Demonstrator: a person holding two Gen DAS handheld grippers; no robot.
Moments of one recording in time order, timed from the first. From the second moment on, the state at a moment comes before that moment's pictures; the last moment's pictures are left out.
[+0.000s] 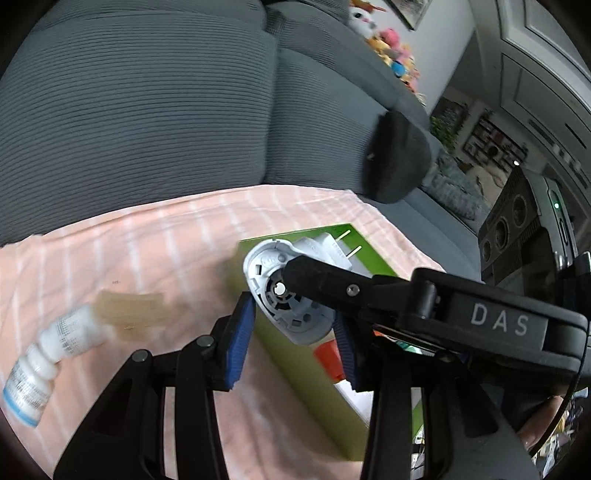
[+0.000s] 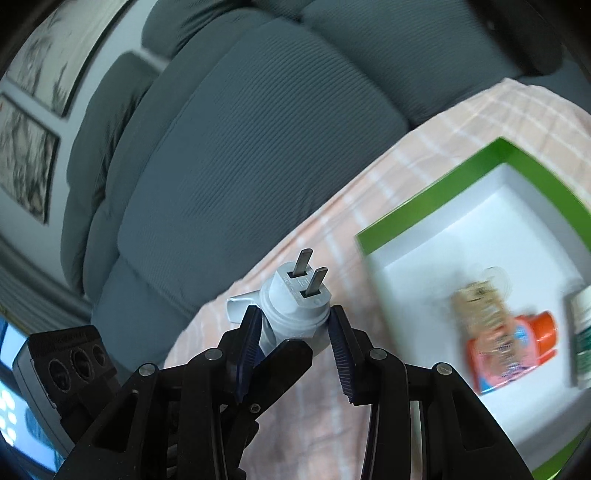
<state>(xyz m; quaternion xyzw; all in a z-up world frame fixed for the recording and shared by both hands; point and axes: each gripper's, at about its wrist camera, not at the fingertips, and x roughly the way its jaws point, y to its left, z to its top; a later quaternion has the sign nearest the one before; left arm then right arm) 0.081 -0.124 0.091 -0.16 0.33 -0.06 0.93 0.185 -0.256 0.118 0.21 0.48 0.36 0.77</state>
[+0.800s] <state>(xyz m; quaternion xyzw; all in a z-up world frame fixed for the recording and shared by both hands) 0.154 -0.199 0.047 -0.15 0.40 -0.15 0.89 0.228 -0.355 0.070 0.30 0.50 0.23 0.78</state>
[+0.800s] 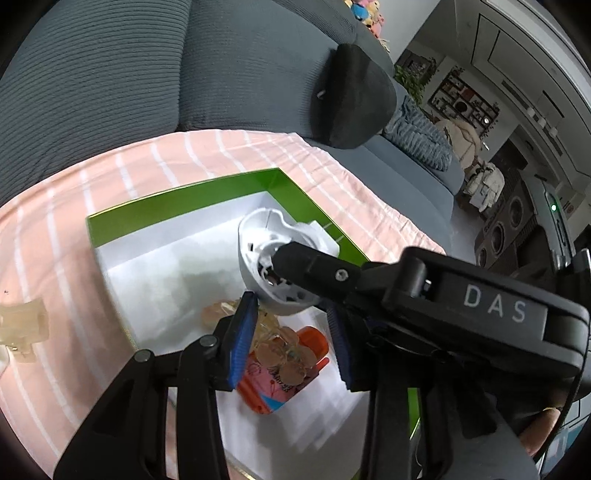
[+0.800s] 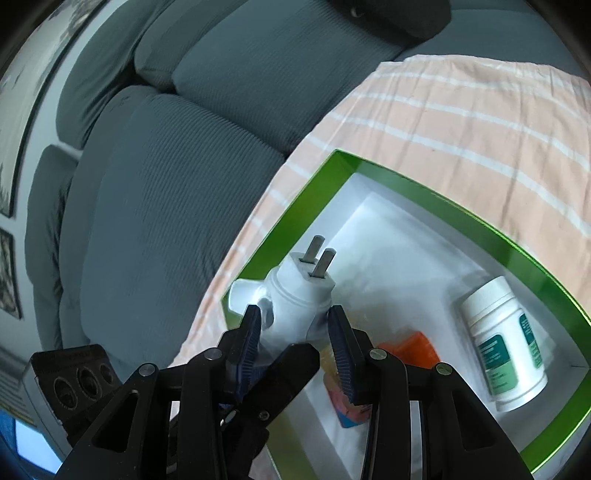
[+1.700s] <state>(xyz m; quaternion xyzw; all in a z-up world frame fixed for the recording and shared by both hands) 0.128 -0.176 0.069 -0.17 0.39 -0.12 0.90 0.219 -0.381 0.086 0.32 0.46 0.16 0.81</state>
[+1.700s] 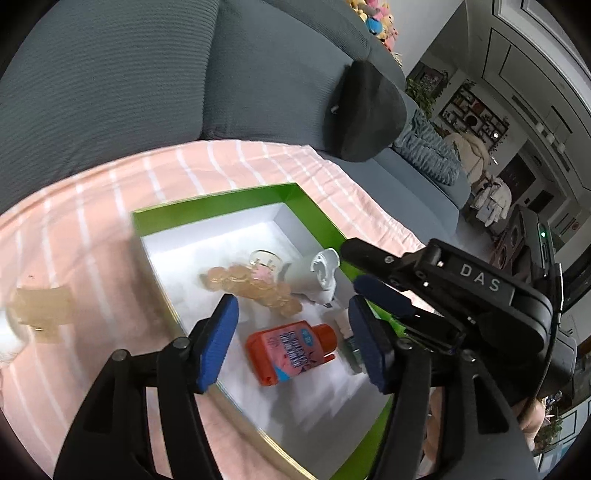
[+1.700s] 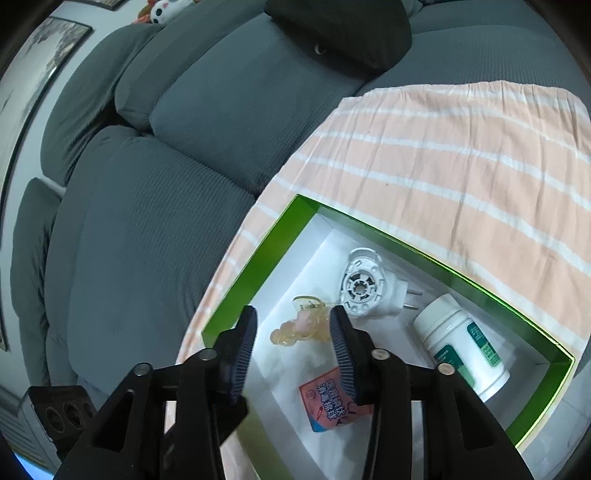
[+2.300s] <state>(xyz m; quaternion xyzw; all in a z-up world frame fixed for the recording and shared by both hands) 0.074 -0.118 0.076 -0.15 0.39 -0.01 0.91 0.200 -0.326 0.106 0.25 0.46 0.18 0.83</state>
